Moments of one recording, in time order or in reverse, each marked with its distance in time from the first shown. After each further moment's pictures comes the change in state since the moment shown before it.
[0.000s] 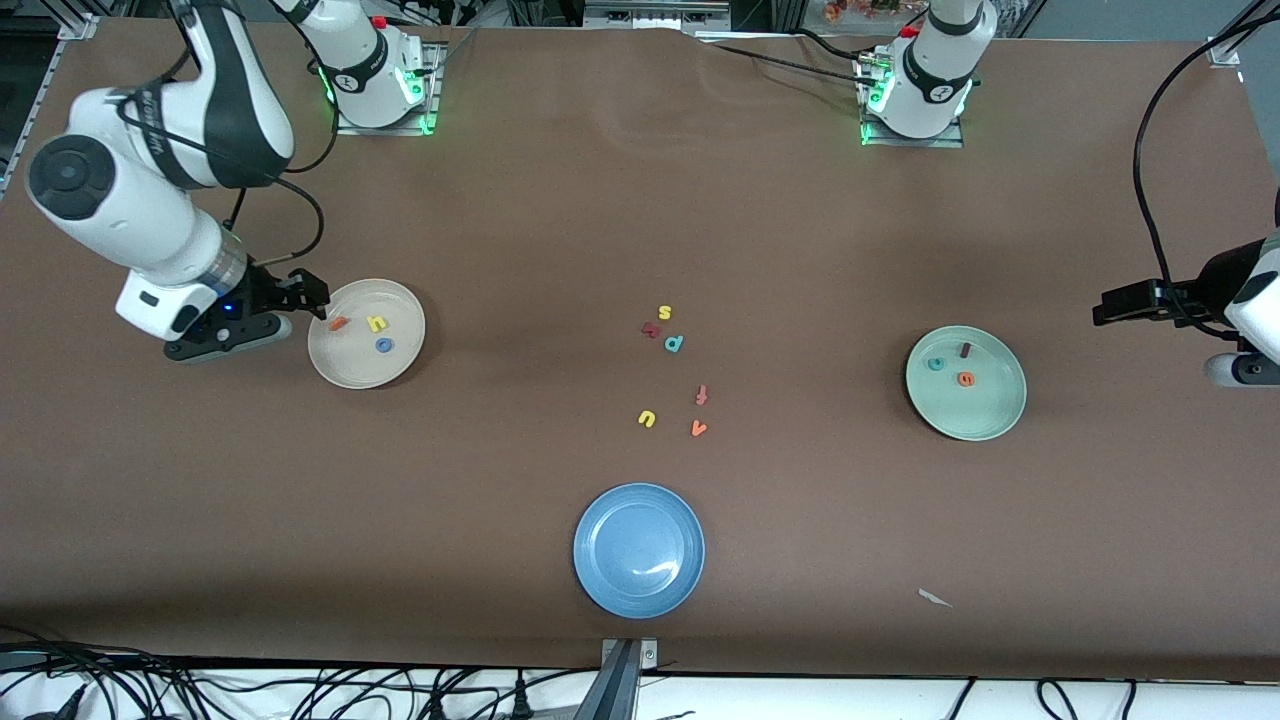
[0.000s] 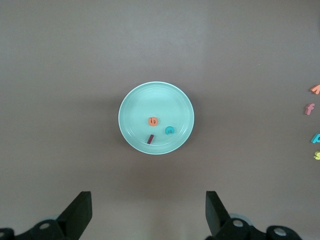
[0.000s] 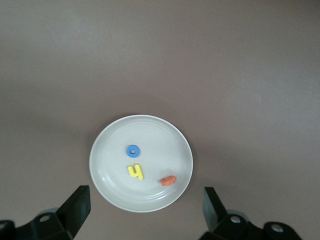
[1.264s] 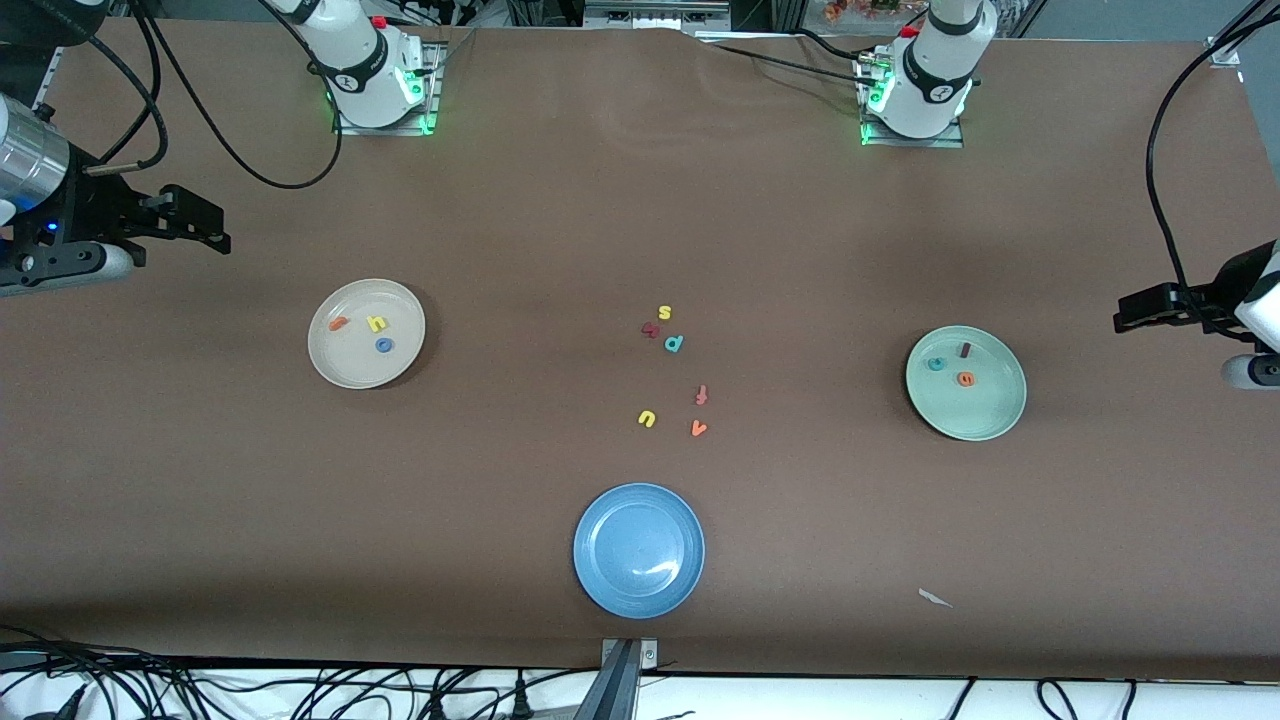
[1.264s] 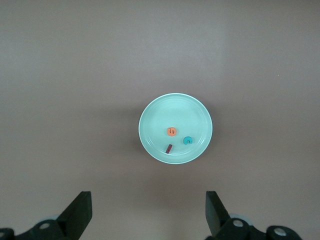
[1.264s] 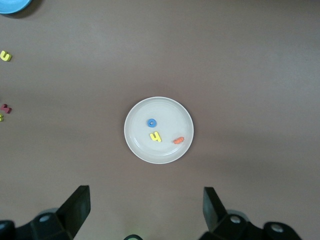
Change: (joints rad) left arm -0.001 -0.002 -0.002 0.015 0.080 0.035 0.000; right arm 0.068 -0.014 -0.120 0.438 0.088 -0.509 0.081
